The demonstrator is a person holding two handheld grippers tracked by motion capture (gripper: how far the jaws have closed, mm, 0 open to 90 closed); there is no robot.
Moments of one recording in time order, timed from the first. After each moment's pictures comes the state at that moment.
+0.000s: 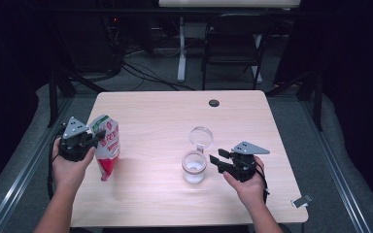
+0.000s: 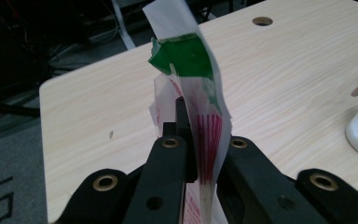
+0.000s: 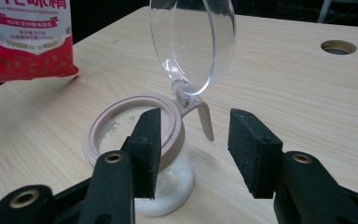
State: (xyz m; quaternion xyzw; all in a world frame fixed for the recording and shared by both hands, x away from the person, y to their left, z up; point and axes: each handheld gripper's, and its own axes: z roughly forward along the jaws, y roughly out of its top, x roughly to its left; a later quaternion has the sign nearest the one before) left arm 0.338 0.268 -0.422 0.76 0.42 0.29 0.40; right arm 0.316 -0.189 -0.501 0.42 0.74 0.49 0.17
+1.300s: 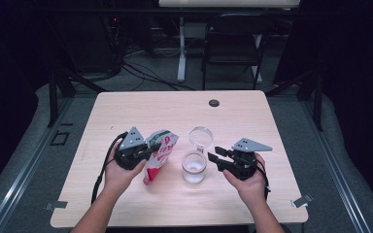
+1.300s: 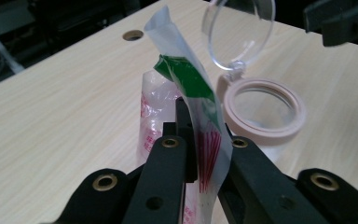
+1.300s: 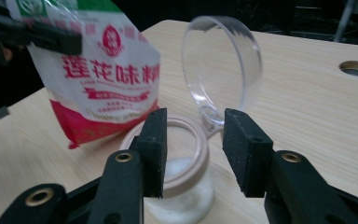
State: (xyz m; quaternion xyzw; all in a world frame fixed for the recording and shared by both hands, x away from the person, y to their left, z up) left arm 0.333 0.149 -0.456 0.83 0.28 0.18 0.45; right arm 0.311 -0.184 -0.476 0.40 0.74 0.51 0.16
